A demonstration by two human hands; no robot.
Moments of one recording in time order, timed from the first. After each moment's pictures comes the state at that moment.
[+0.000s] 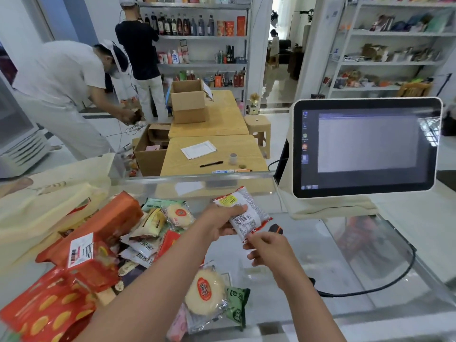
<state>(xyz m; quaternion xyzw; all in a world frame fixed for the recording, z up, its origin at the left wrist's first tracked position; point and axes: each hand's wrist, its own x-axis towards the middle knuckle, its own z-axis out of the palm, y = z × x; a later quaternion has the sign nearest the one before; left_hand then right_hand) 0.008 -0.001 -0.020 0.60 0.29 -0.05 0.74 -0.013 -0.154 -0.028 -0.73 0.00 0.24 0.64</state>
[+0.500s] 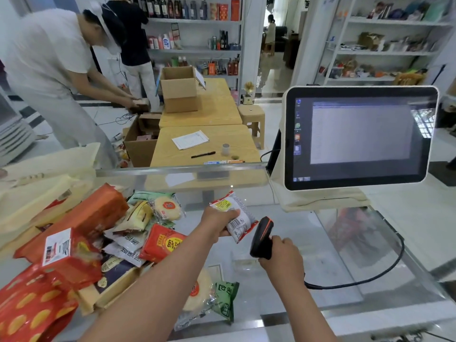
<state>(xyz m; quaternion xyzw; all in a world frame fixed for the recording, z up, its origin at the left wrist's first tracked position) 0.029 -0.018 -0.069 0.59 0.35 -0.02 0.72 0.007 -0.192 -0.092 -0.98 -0.09 0.07 0.13</state>
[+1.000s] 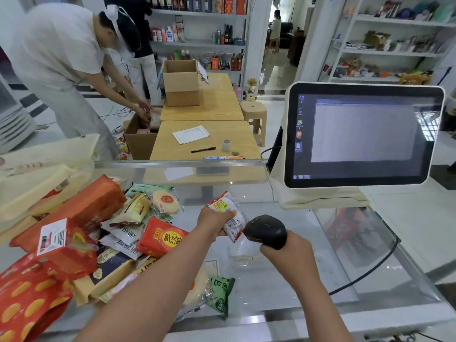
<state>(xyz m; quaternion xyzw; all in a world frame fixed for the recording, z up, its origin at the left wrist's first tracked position) 0.029 -0.019 -0.090 0.60 0.39 -0.01 0.70 0.001 -0.212 -0.053 -0.92 -0.06 0.06 0.38</state>
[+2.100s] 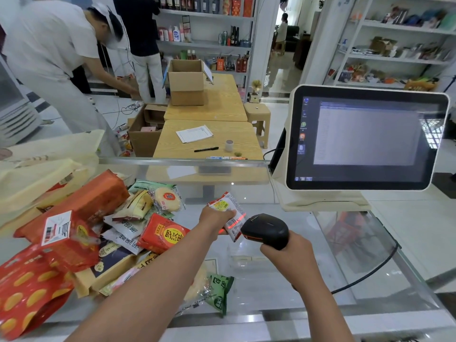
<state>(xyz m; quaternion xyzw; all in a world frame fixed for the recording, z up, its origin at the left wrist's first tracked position) 0.032 -0.020 -0.095 0.59 0.41 -0.01 0.69 -0.007 -0.214 -0.034 -0.88 -0.09 0.10 0.45</state>
